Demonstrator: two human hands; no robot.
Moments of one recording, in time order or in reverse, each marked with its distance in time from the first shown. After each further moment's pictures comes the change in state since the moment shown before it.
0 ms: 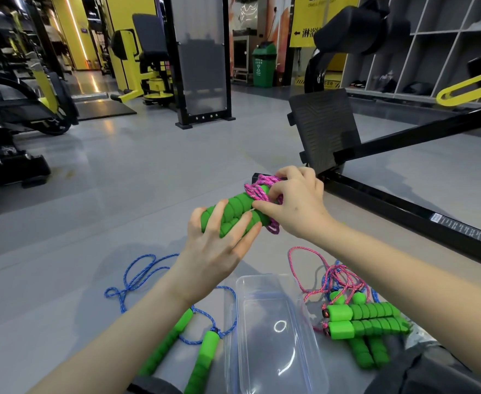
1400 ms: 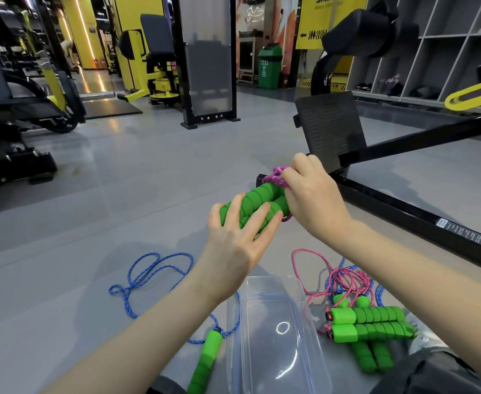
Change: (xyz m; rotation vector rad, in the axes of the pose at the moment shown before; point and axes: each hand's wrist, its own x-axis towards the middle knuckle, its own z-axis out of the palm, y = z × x) left_hand 0.034 0.014 -0.023 -0.185 -0.209 -0.177; right_hand 0.014 0.021 0.006 -0.226 0.410 -0.457
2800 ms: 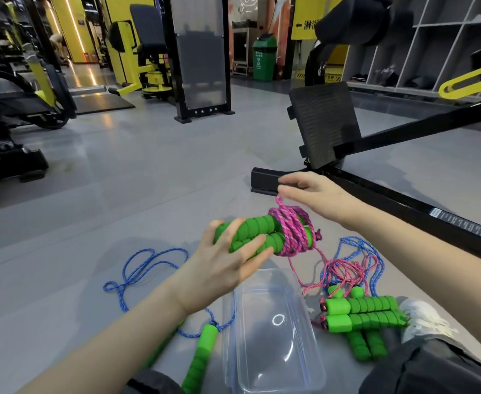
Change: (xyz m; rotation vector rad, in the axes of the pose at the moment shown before) left_hand -0.038 -0.010 0.019 0.023 -0.006 0.363; right_hand -0.019 0.042 0.000 0.788 -0.537 0.589
